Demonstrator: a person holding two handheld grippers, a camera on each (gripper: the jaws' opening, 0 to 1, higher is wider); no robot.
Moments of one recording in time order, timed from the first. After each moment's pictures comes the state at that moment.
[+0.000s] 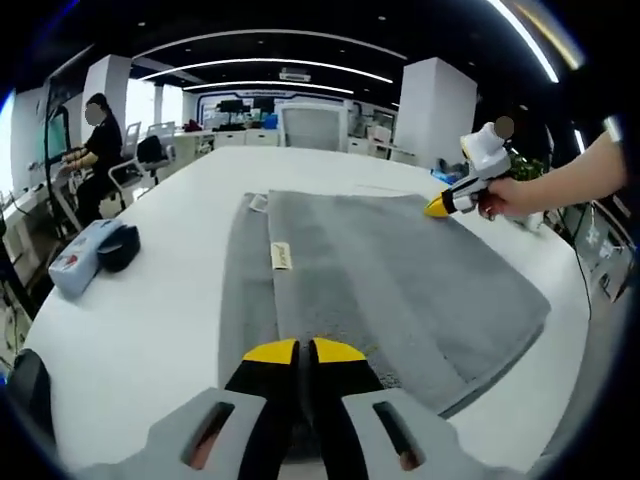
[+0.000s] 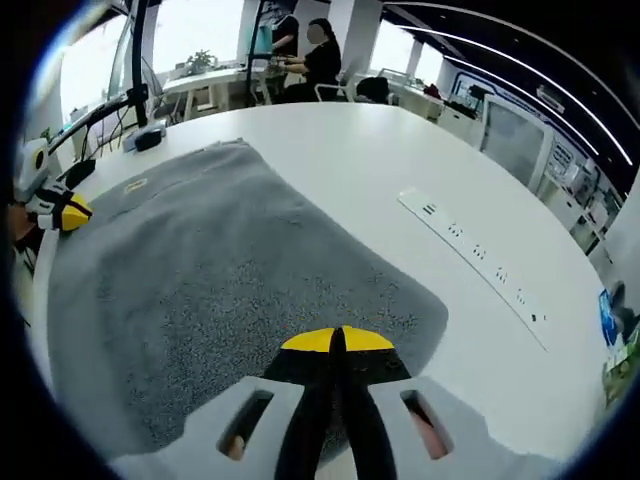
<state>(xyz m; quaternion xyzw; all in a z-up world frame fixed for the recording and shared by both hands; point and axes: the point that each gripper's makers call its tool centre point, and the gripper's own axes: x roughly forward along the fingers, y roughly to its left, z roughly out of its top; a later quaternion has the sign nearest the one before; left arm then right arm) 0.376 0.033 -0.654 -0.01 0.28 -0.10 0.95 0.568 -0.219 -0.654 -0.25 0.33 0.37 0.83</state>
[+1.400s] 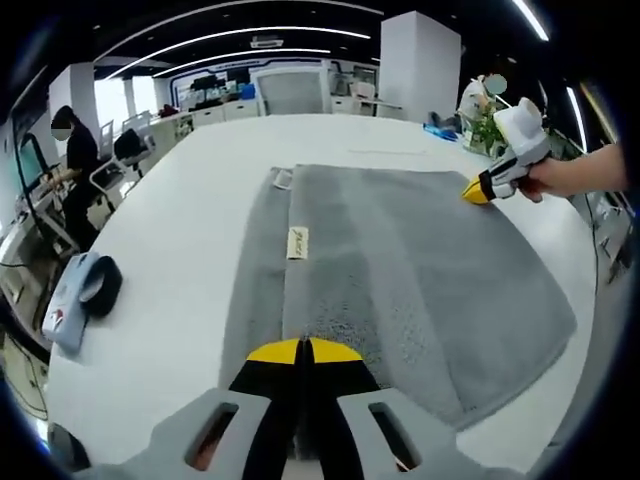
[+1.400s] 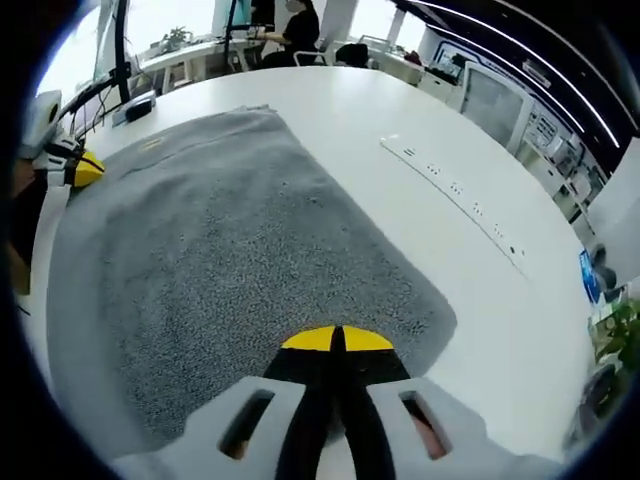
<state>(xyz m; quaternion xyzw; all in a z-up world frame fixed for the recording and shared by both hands) 0.407 0.030 -0.650 0.05 0.36 -0.12 0.93 0.518 -0.272 -0.656 -0.25 0.39 0.30 0.83</state>
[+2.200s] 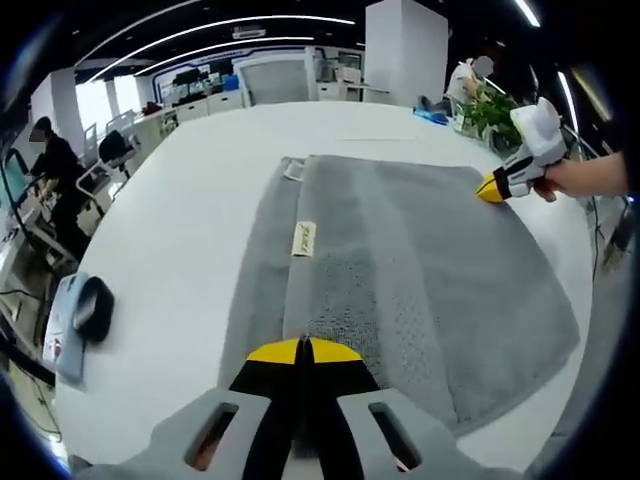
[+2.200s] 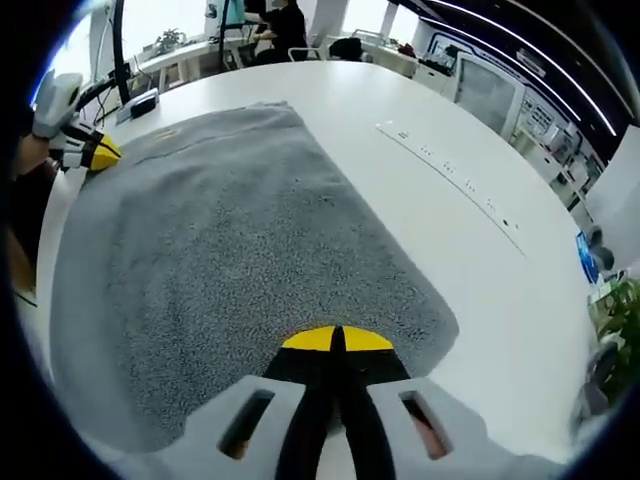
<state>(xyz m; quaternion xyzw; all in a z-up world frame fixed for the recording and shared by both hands) 0.415 0.027 -0.651 0.08 0.39 -0.15 0.91 0.498 -0.287 -0.656 -0.25 0.40 0.29 0.83</state>
